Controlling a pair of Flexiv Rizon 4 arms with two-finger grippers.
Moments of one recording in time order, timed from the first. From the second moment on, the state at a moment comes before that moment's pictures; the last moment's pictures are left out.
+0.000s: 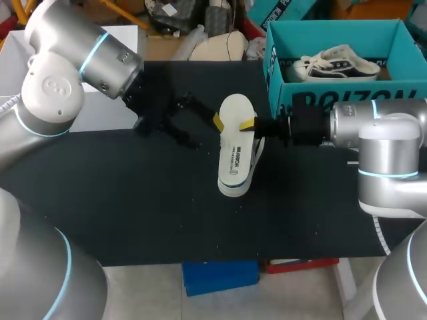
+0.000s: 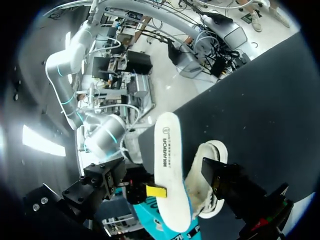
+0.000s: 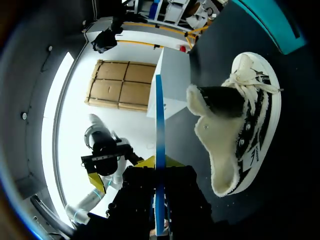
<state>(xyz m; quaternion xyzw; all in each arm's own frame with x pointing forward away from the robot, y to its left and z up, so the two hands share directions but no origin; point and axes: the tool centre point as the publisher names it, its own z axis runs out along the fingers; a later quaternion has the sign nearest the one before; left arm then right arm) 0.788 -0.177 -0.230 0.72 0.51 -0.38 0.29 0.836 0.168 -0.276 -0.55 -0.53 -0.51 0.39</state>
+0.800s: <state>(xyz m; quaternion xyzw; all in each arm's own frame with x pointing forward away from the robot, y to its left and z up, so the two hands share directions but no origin) 0.807 -0.168 -0.269 0.53 0.55 -0.45 0.47 0.836 0.168 -0.276 -0.55 -0.53 -0.51 0.39</state>
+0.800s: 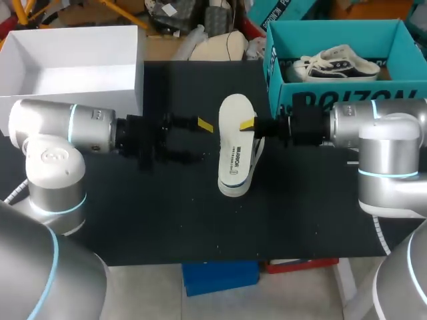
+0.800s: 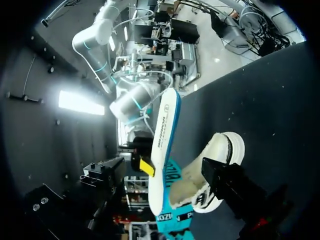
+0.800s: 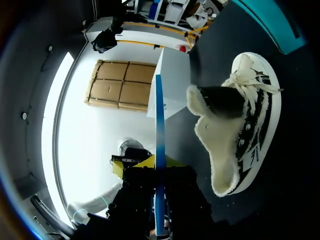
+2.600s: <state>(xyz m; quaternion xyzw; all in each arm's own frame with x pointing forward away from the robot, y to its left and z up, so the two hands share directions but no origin) 0.825 -0.227 -0.281 0.54 0.54 -0.45 0.46 0.837 0.147 -0.288 -0.57 -0.56 -0.50 0.31</state>
